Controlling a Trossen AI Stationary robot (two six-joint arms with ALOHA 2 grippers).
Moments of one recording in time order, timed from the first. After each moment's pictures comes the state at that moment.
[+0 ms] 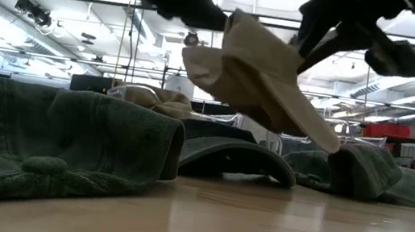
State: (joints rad) left arm -0.13 1.51 0.88 0.23 -0.02 0.30; right arm 0.43 1.67 1.20 -0.61 0.40 -1.43
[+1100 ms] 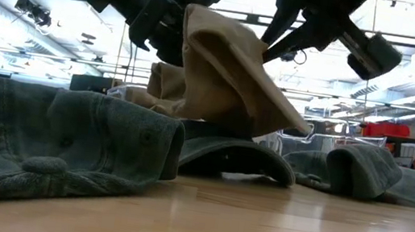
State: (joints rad) left arm -0.12 1.66 0.88 0.24 -0.07 0.23; right arm 0.42 1.71 1.20 -0.42 0.43 -1.13
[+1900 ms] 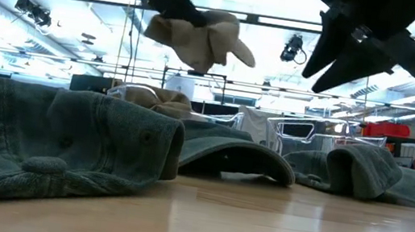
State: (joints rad) left arm -0.02 1.29 0.88 0.08 -0.59 0.41; right arm 0.53 1.70 1.20 -0.92 0.81 0.06
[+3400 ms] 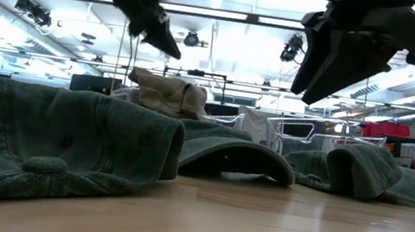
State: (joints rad) left arm 0.23 1.26 0.88 -0.16 -0.25 0.41; right arm 0.45 1.70 1.20 -0.75 0.54 0.18
